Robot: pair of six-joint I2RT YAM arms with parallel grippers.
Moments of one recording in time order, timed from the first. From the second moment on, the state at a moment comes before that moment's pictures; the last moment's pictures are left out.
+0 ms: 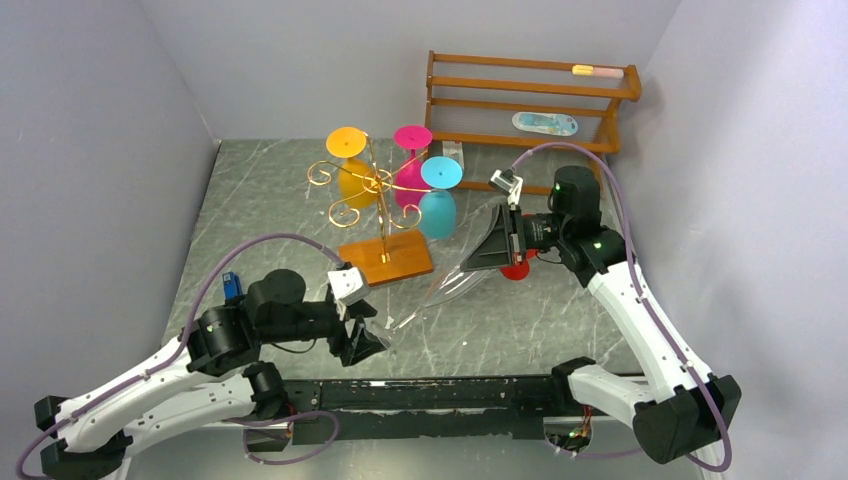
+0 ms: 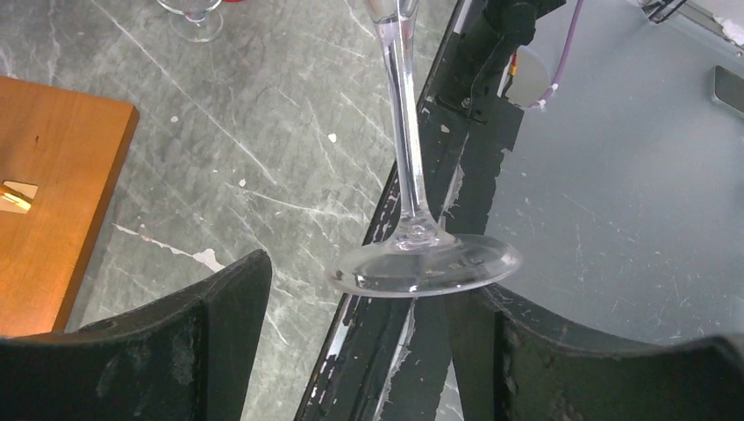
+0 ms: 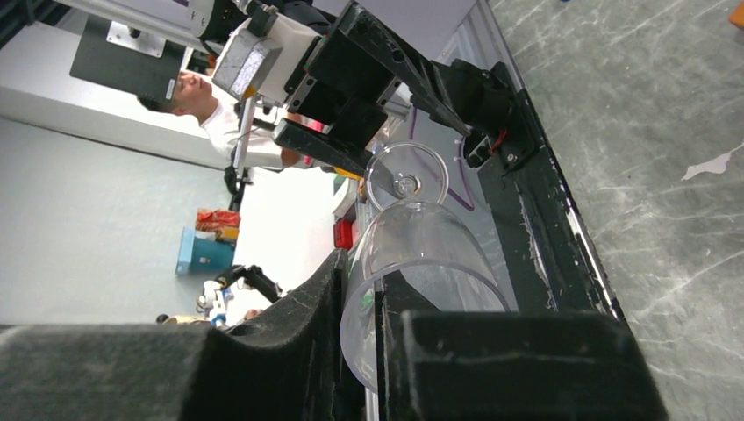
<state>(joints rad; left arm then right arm) -1.04 0.62 0.78 -0.54 0.24 -0.17 0.33 1.06 1.02 -0.34 -1.32 0.71</state>
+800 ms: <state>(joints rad) -1.04 0.61 0.78 -0.47 0.18 -0.25 0.30 1.13 1.23 -0.87 -0.74 0.36</state>
